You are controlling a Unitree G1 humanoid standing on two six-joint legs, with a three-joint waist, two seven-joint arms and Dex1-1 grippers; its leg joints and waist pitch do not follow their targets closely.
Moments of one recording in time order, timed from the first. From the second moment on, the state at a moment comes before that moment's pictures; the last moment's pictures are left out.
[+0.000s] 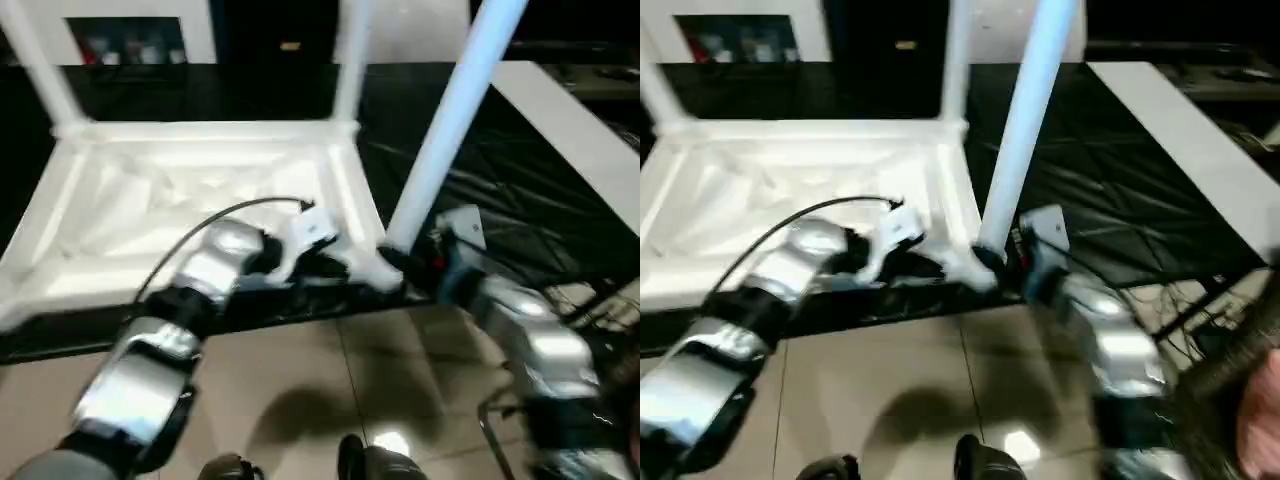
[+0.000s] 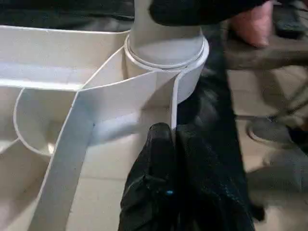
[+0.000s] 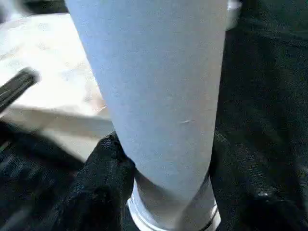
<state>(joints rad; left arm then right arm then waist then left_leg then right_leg) -0.85 0.16 -0.28 0.89 0.08 0.10 -0.97 -0.39 -0.10 -0.07 0.18 0.17 0.47 0.44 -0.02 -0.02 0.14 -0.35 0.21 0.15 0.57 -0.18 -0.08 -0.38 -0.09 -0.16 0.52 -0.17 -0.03</state>
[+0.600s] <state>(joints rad) -0.89 0.16 -0.30 0.94 0.14 -0.09 -0.95 -0.34 -0.06 -0.07 0.10 0.14 0.42 0.32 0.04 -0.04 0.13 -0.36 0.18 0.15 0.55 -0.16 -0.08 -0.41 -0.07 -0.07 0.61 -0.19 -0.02</state>
